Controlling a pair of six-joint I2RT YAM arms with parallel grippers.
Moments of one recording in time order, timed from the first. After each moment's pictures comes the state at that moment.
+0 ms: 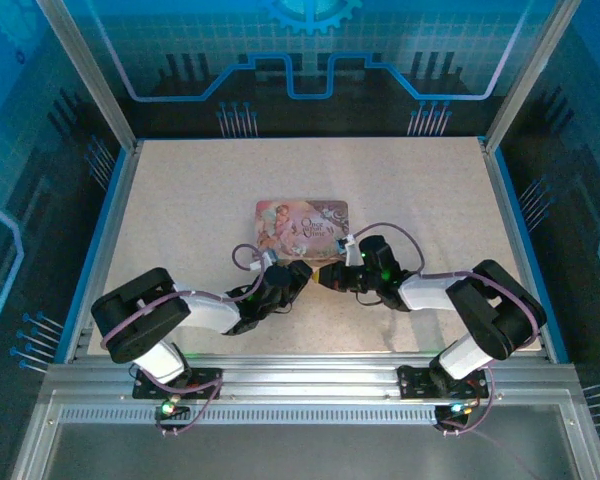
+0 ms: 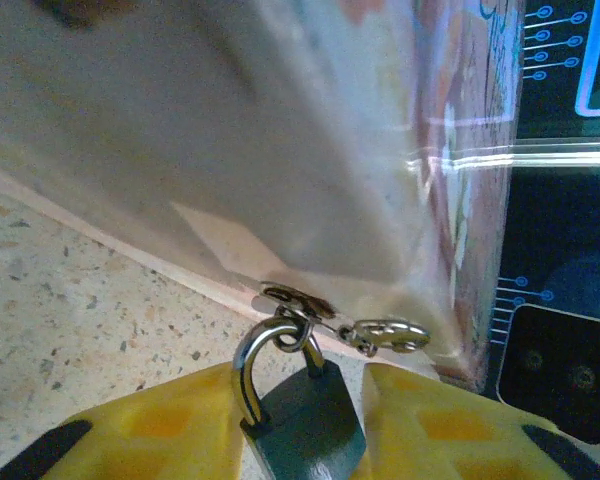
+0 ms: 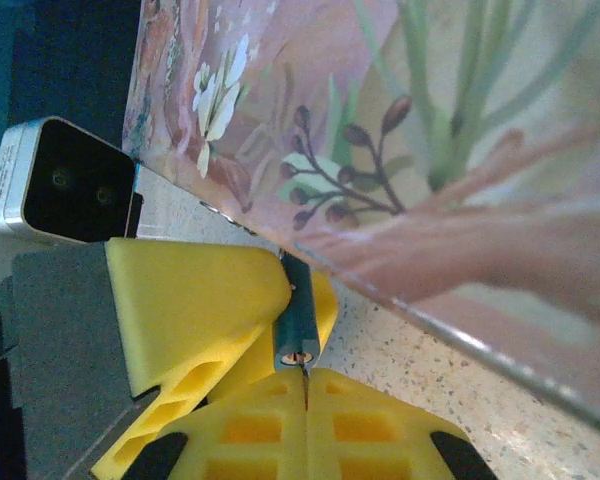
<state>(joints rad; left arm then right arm) -0.89 1.59 0.46 0.64 -0.27 -1.56 0.60 1.55 0.49 0.48 -0.55 0.84</state>
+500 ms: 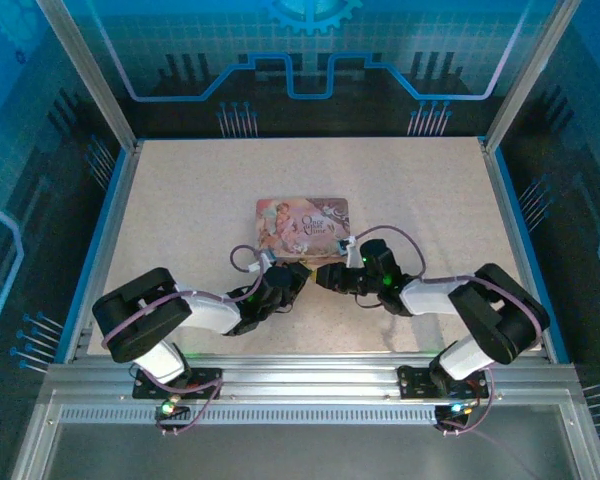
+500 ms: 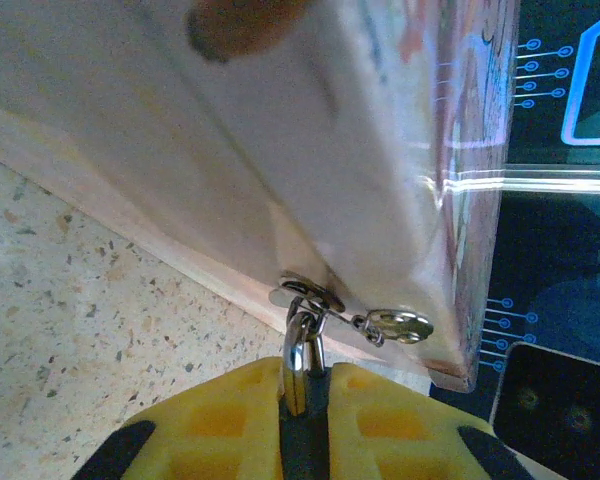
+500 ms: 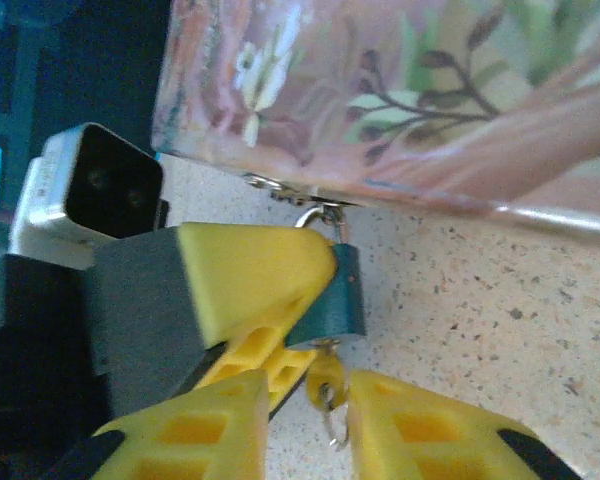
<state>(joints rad) -0.89 1.60 0.45 0.65 -0.31 -1.60 0.62 1.47 0.44 0.52 -0.51 0.86</state>
